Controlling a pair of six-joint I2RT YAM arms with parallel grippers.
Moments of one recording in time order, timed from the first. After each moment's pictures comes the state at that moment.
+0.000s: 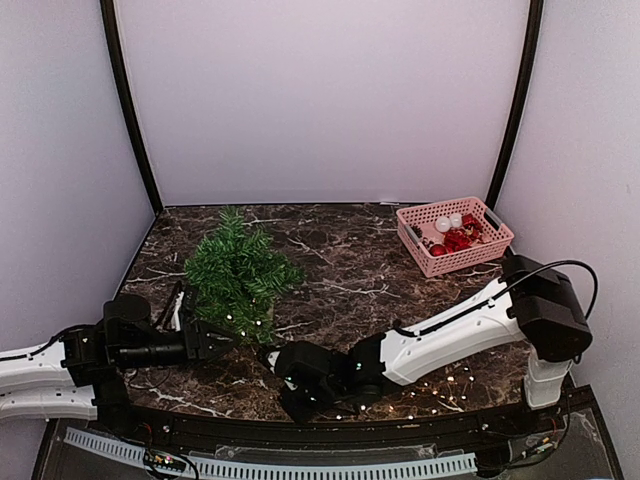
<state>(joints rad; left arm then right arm) -0.95 0.54 0.27 -0.14 0.12 -1.10 1.45 1.96 1.19 -0.15 0.09 0.50</state>
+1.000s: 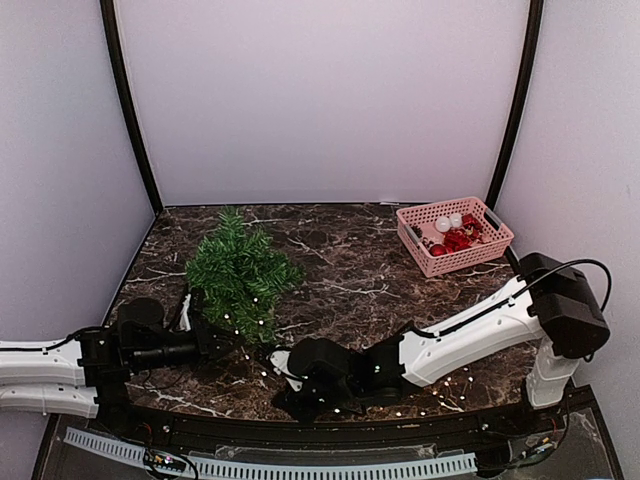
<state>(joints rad) -0.96 0.71 0.22 0.09 0.06 -1.21 1.46 1.88 1.09 0.03 0.03 0.43</state>
